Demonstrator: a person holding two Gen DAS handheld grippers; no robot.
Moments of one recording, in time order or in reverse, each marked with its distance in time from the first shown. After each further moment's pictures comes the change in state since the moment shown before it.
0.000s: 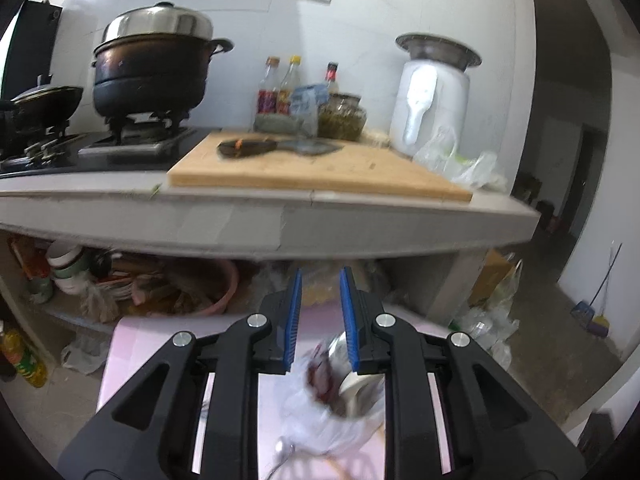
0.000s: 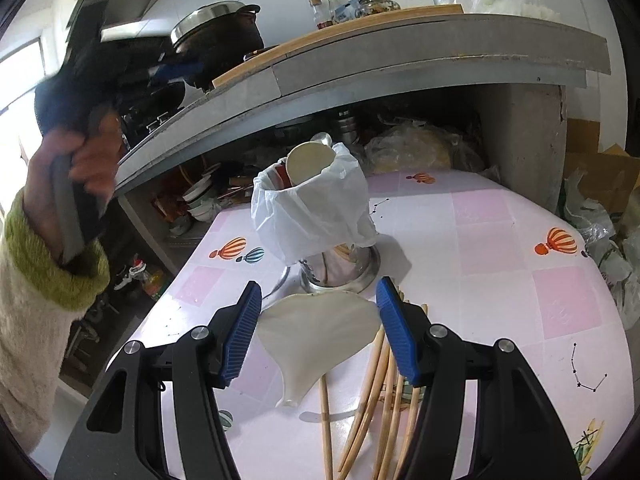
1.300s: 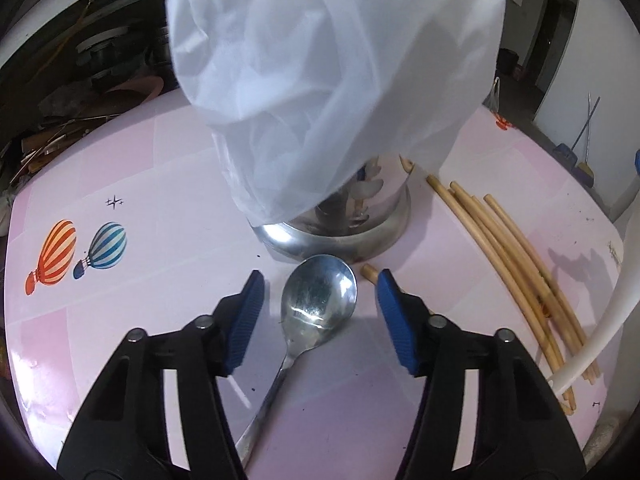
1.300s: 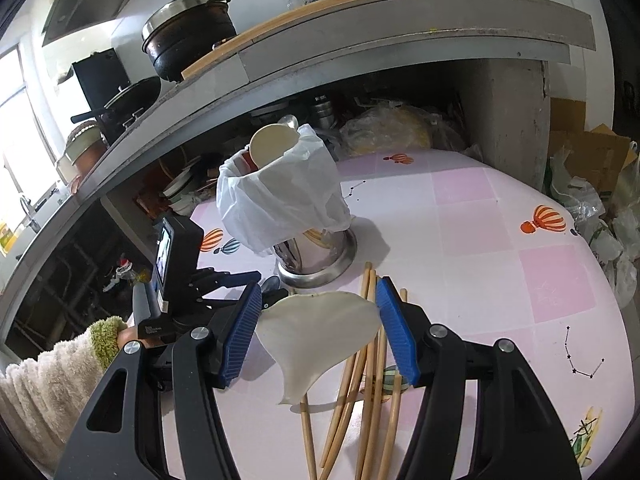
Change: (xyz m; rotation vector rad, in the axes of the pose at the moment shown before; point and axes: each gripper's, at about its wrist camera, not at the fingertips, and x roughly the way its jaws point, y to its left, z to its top) left arm 0.131 0.016 -0.237 0.231 0.518 -0.166; right arm 0.014 -0.020 -0.002 0.052 0.050 -0.058
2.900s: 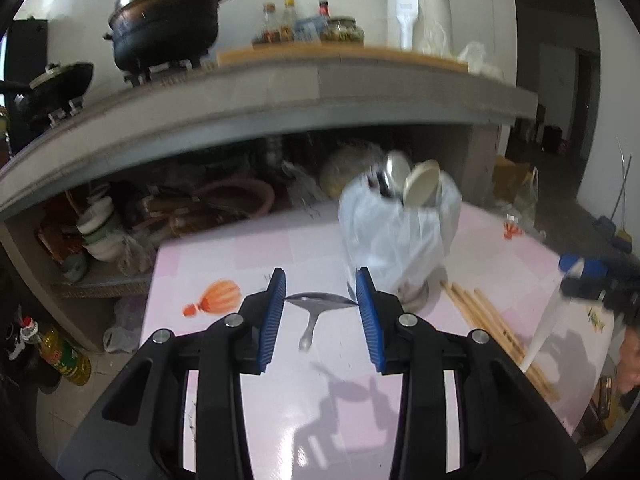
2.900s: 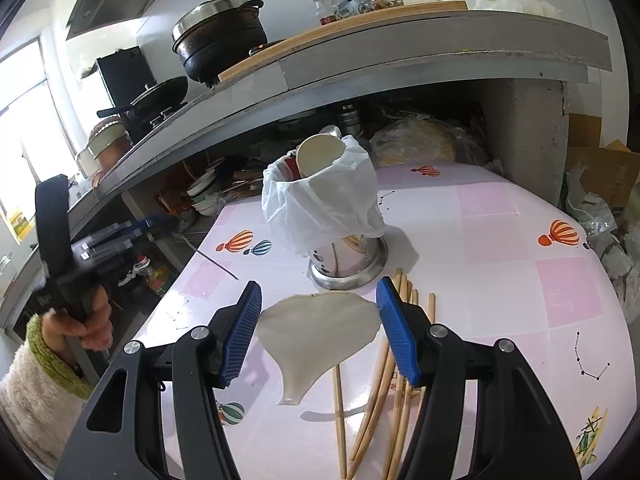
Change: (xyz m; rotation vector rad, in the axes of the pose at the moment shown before) left arm -0.211 0.004 -0.006 -0.093 -0.373 0.244; right arm -0.019 0.027 -0.004 -0.045 -0.030 0.065
